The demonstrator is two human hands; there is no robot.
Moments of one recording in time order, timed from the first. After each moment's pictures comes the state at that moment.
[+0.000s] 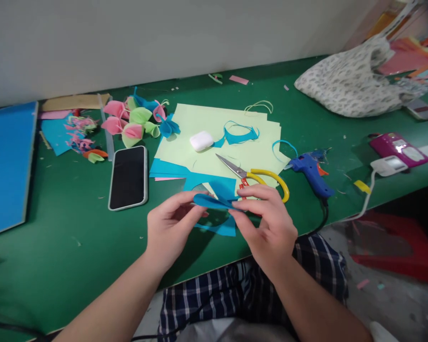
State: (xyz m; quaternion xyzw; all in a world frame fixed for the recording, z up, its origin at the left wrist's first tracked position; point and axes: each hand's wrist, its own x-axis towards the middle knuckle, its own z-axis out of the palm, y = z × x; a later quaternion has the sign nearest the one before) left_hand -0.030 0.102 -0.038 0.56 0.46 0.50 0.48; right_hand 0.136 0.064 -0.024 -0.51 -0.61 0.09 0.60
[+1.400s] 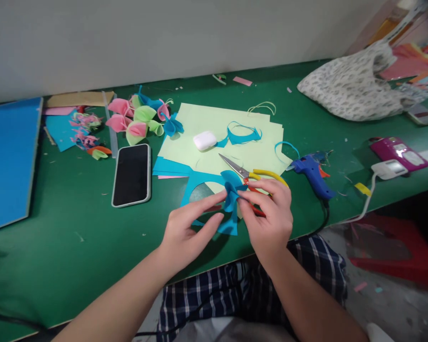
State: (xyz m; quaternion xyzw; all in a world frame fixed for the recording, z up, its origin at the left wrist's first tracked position) left_hand -0.026 0.093 -0.032 0.70 0.40 0.41 0.42; right_hand 0.139 0.074 -0.038 -0.57 -0.61 -0.07 0.54
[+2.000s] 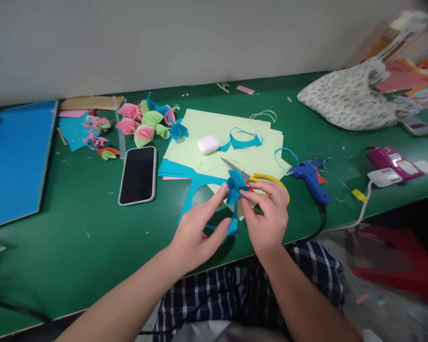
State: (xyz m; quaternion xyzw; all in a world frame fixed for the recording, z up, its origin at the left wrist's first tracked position) left_hand -0.020 0.089 -0.030 0.78 0.36 0.38 0.34; right_hand 0.142 0.078 -0.047 -0.57 -0.61 -0.08 0.55
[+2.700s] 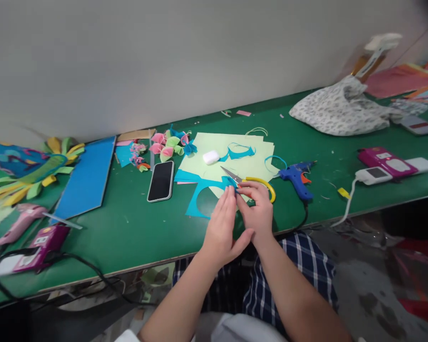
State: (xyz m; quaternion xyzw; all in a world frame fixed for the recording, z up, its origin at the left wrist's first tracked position) left_hand 0.038 0.043 -0.042 0.84 0.30 0.43 0.15; right_hand 0.158 0.063 -0.038 -0.55 -0.53 0.13 0.64
